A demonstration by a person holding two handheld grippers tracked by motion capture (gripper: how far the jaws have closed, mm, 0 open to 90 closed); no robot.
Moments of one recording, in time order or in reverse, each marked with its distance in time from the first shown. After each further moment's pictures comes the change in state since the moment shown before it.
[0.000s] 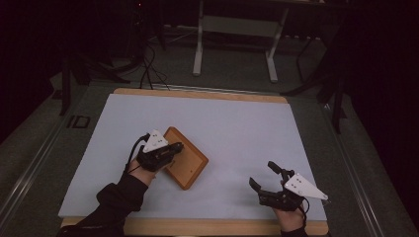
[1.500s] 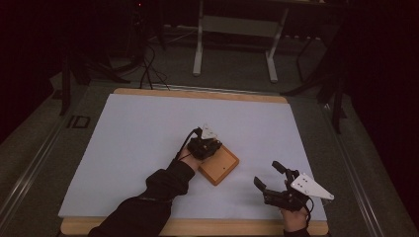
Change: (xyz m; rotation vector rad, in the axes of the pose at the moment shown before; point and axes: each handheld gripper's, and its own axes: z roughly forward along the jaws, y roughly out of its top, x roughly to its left) left arm -0.026 0.015 0.148 0.146 -0.066 -0.025; right arm -0.011 -0.002 -0.007 -0.022 0.003 0.032
